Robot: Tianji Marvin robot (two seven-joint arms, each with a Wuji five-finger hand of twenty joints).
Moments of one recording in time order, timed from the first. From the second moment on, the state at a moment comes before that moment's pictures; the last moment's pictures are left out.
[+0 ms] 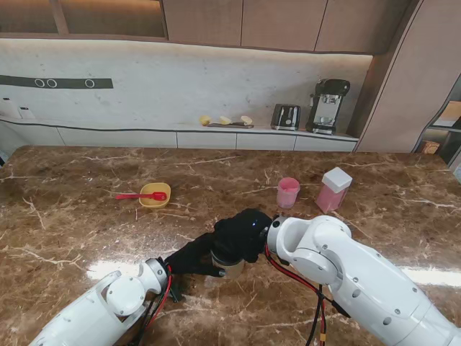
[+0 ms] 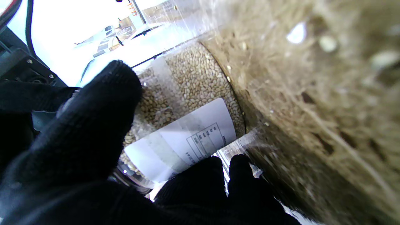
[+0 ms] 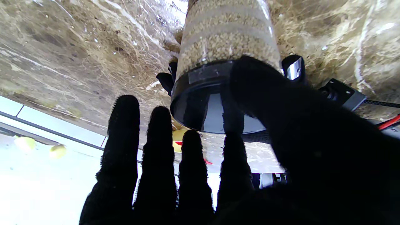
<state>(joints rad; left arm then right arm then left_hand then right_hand) 1.35 -1.15 -0.84 -1.12 0.10 -0.50 -0.11 -1.29 -0.99 0.87 -1.74 -1.07 -0.30 0.43 0.66 -0.57 0.57 -0.08 0.41 0.26 -0.06 0.62 0.20 0.00 0.13 0.29 0.19 -0.06 0.08 0.36 -0.14 -0.26 0.16 0.58 0.61 -0.82 1.10 -0.08 0.35 -0.14 0.12 0.62 0.39 0.00 0.24 0.44 0.61 0.02 0.32 0.43 0.53 0.06 0.84 0.36</state>
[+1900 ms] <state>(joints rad) 1.36 -1.15 -0.85 -1.13 0.11 -0.49 -0.12 -1.27 -0.98 0.87 -1.72 -1.00 -0.36 0.48 0.66 -0.57 0.57 -0.08 0.42 0.26 -0.06 0.62 0.21 0.00 0.13 0.29 0.18 -0.06 0.08 0.36 -0.14 -0.26 0.16 0.58 0.63 -0.78 1.16 -0.08 0.31 -0.19 0.07 0.58 0.38 0.00 0.21 0.39 0.59 0.02 0.27 0.39 0.52 0.07 0.82 0.36</state>
